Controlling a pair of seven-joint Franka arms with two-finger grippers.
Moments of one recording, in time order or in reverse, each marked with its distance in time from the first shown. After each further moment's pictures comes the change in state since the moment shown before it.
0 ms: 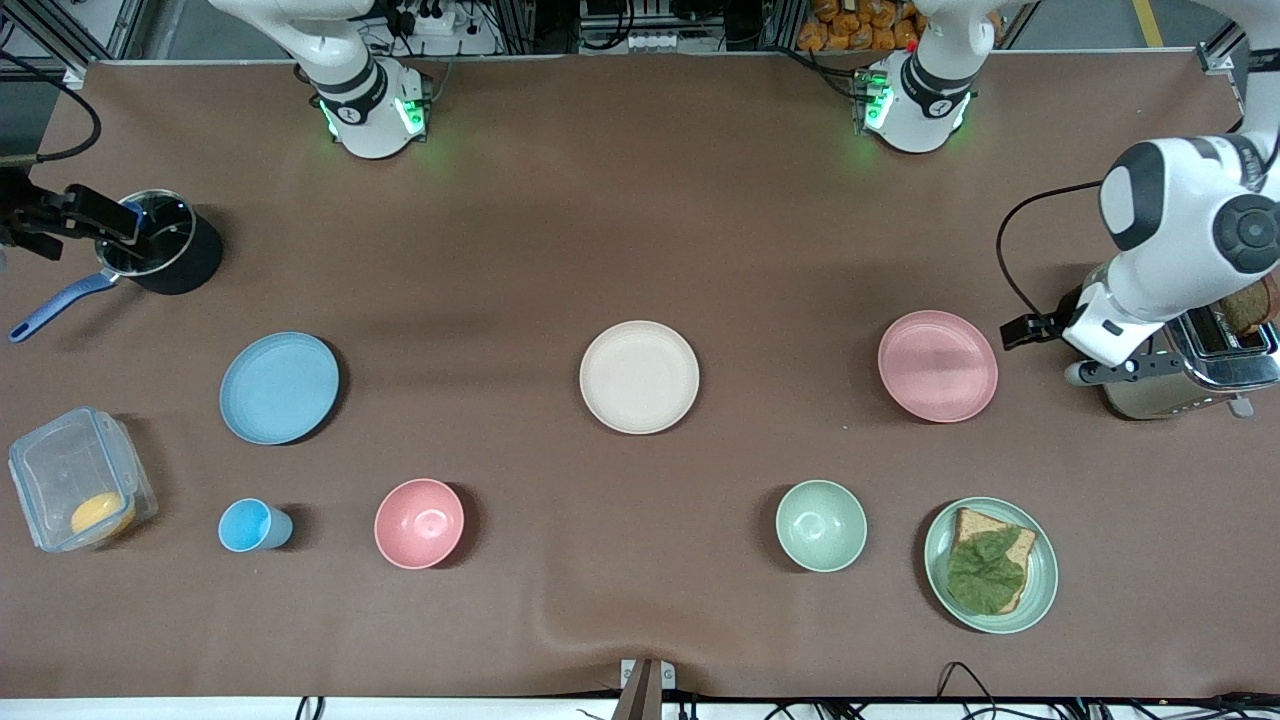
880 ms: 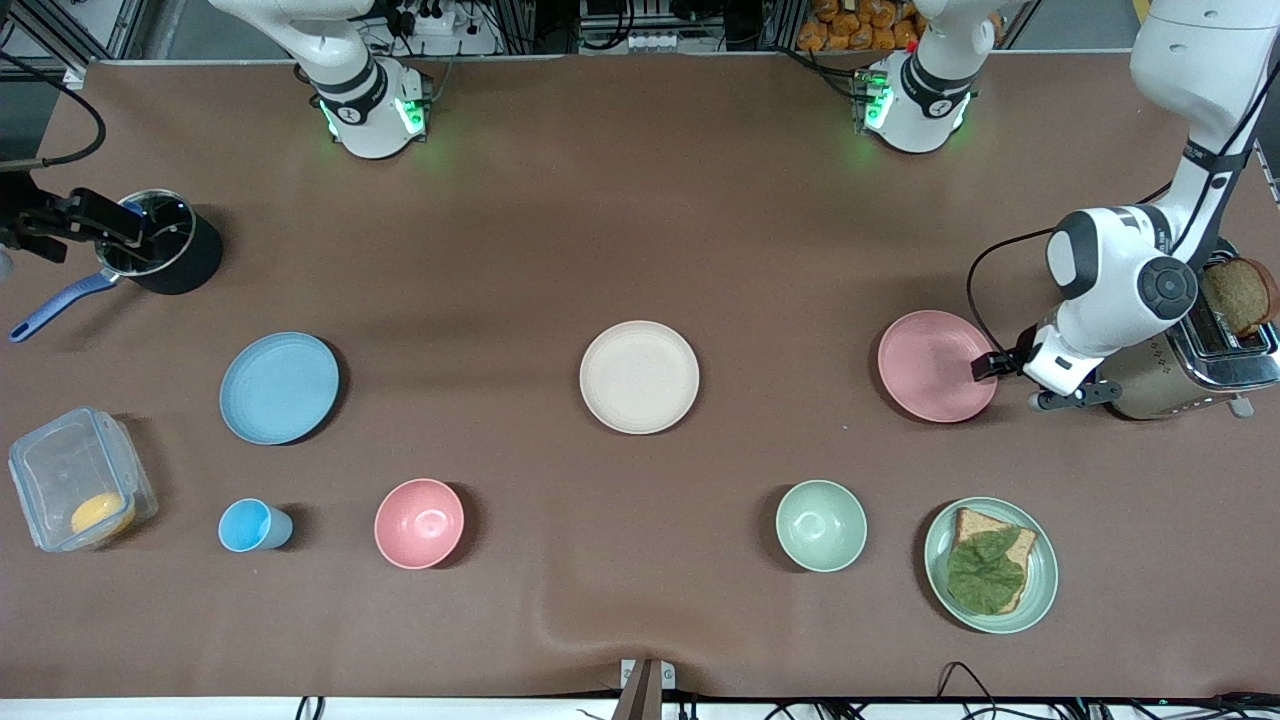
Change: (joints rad) left arm 0.047 0.248 -0.002 -0.041 0.000 0.308 0.007; right arm 0.000 0.005 0.003 -0.019 0.000 0.021 0.000
